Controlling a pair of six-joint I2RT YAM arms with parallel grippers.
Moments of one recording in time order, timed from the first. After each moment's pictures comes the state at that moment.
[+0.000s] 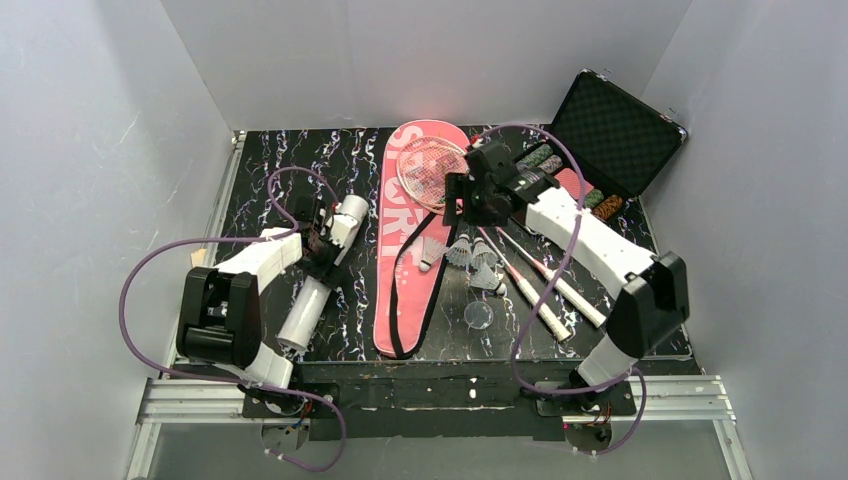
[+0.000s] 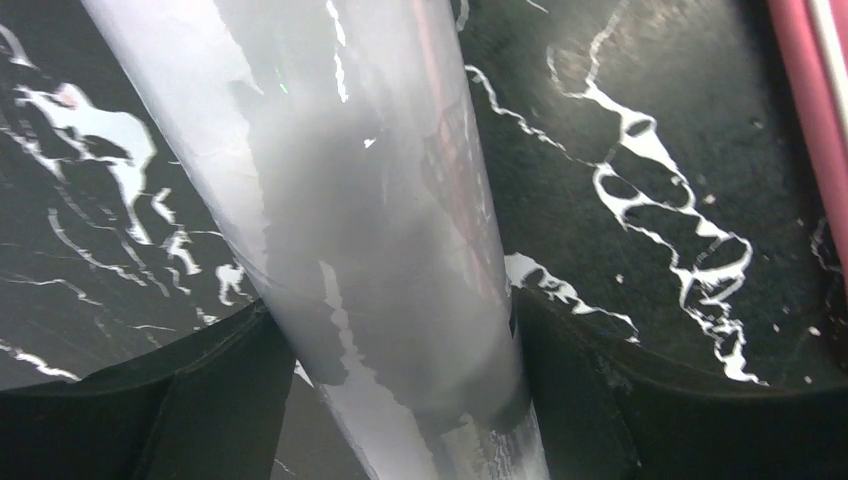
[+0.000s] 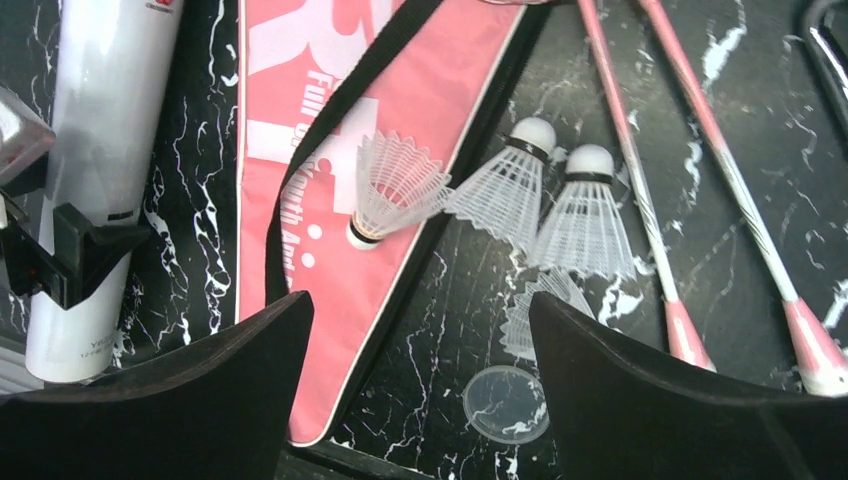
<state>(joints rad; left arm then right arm) -0.18 1.52 0.89 -0.59 0.07 0.42 0.66 1.60 1.47 -0.77 0.05 0.54</state>
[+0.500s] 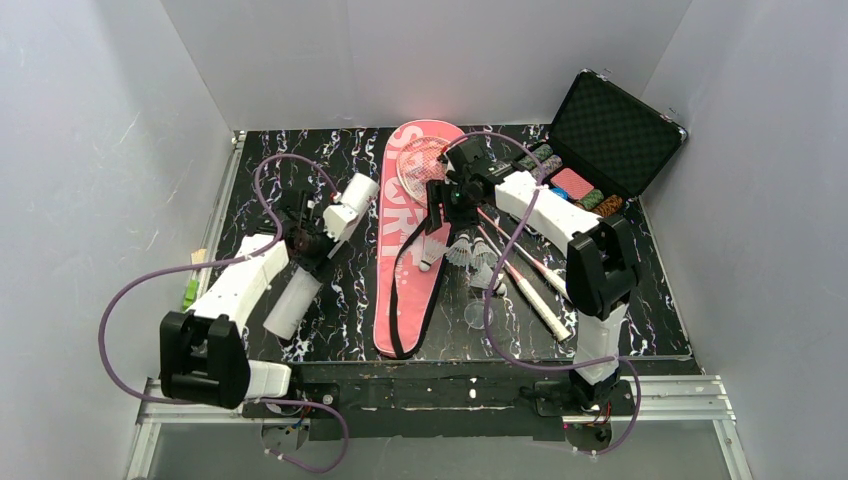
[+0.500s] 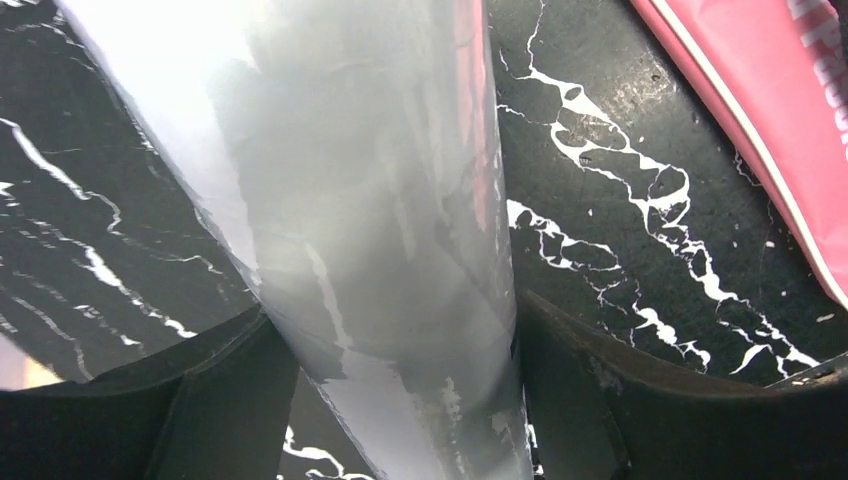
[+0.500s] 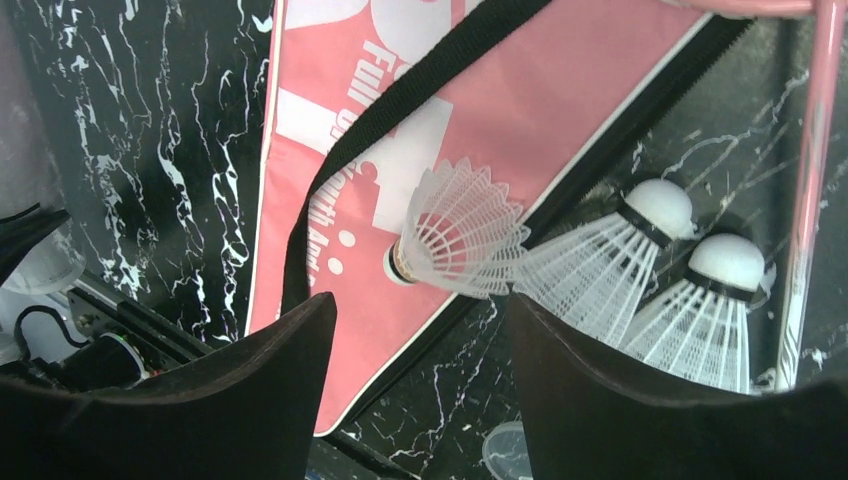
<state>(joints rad) -0.18 1.34 0.95 -0.73 0.13 0.56 0.62 1.90 1.62 -0.75 -0.24 0.43</state>
